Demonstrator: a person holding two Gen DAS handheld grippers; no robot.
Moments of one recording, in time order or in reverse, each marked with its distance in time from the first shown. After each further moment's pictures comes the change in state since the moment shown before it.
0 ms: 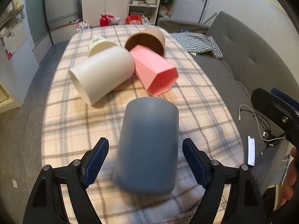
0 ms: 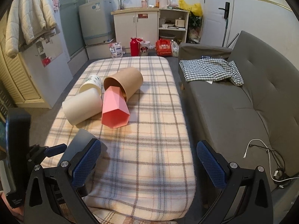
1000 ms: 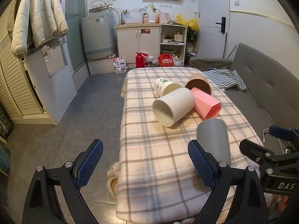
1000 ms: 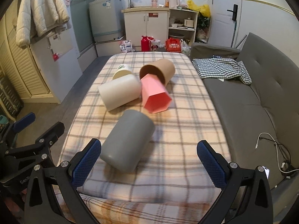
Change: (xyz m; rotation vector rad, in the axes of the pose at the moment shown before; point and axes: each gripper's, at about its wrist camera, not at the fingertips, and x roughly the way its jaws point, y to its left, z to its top) left arm -0.088 0.085 -0.043 -0.052 -0.312 0.224; right arm -0.007 0.093 -0.039 -0.018 0.033 0.043
